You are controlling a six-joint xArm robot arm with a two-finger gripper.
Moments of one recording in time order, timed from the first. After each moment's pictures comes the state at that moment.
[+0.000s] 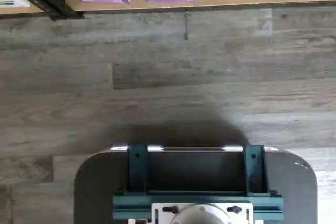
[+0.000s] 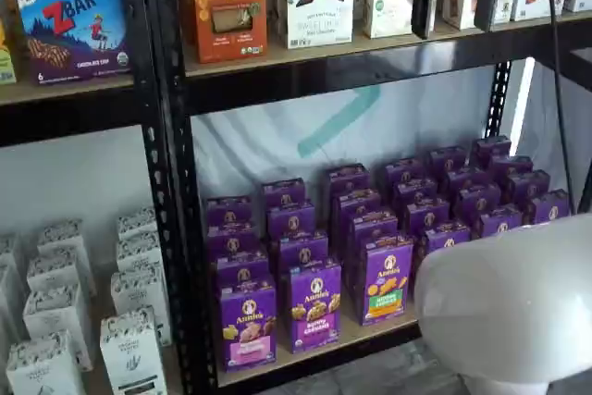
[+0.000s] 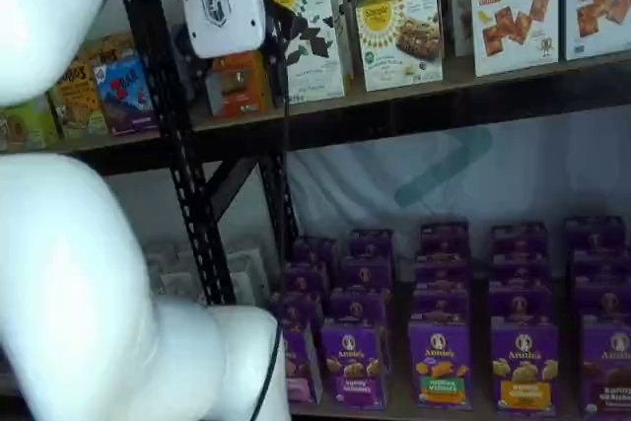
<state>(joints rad) 0.01 -0.85 -1.14 0.04 1.99 0.03</state>
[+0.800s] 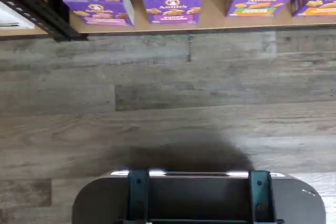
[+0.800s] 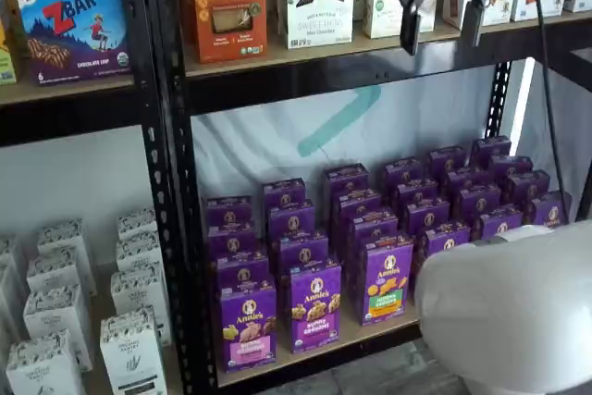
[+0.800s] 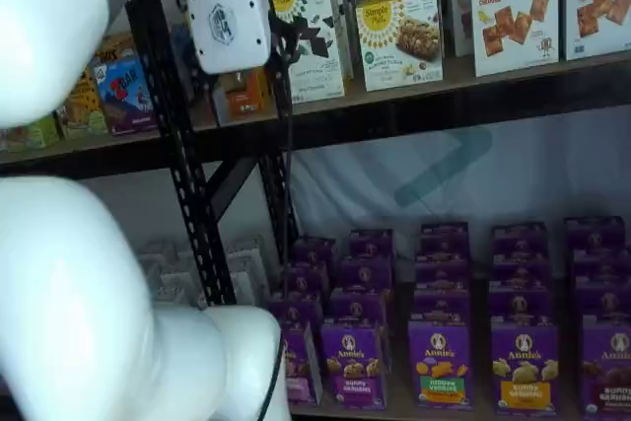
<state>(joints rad) 0.03 -0.89 -1.04 0.03 1.87 0.05</state>
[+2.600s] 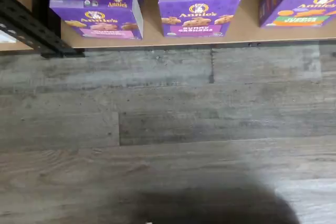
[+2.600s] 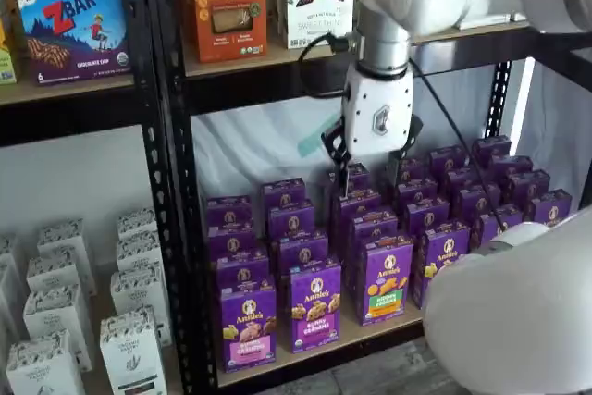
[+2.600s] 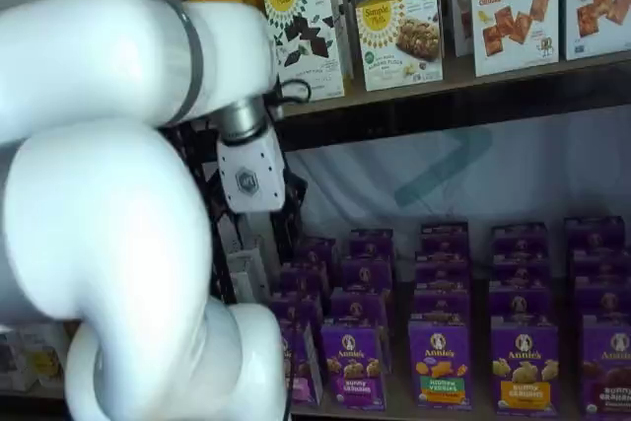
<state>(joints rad) 0.24 -0.81 -0.48 0.00 1.20 0.26</state>
